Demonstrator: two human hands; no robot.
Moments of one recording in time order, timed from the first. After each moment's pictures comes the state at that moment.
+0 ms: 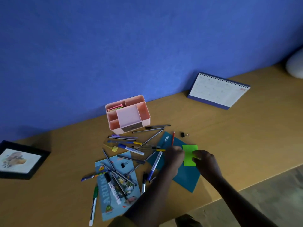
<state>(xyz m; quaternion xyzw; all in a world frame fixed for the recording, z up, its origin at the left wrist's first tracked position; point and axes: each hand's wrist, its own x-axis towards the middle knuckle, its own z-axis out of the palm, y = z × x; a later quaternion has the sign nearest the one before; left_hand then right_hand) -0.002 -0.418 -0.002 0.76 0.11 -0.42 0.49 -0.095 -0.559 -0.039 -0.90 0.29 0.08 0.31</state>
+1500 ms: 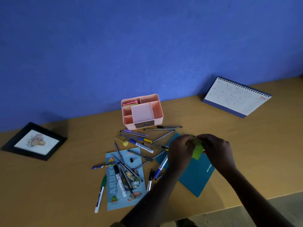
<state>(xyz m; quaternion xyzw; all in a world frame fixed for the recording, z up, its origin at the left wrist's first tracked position) 0.010 -0.396 0.041 0.84 -0.11 -0.10 0.53 -0.039 -0.554 0.060 -0.91 0.13 -0.07 0.39</state>
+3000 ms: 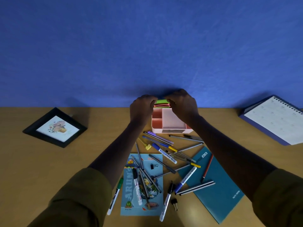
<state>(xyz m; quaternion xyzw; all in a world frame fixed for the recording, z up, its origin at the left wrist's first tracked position) 0.251 -0.179 0.042 0.95 -0.08 0.12 0.26 0.252 -0.375 0.049 -0.97 -0.13 -0.12 0.16</state>
